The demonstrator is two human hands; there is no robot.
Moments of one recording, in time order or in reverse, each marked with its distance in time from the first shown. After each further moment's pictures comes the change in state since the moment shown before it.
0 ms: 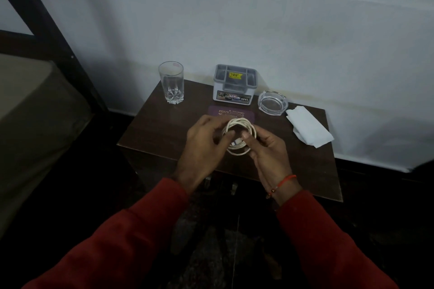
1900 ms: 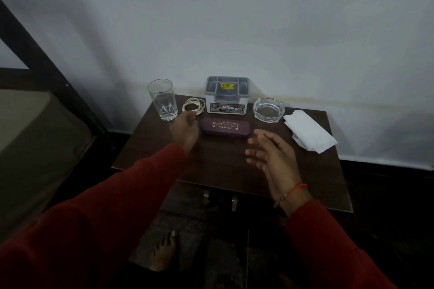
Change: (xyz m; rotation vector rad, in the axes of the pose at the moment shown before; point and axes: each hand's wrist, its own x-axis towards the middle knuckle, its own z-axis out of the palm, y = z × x) left_hand 0.090 -0.085 0.041 -0.028 0.117 -0.614; right_hand 0.022 -0.007 -0.030 0.061 0.146 0.095
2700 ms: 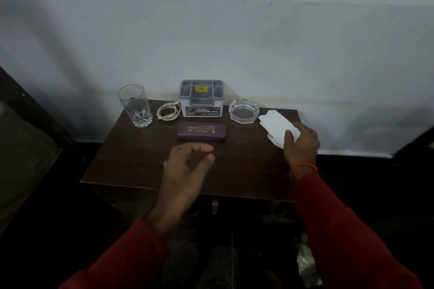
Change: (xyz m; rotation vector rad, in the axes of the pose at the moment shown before) left_hand -0.145 0.039 -0.031 -0.143 -0.262 0.165; right_hand 0.075 -0.014 -0.109 -0.921 0.568 -0.306
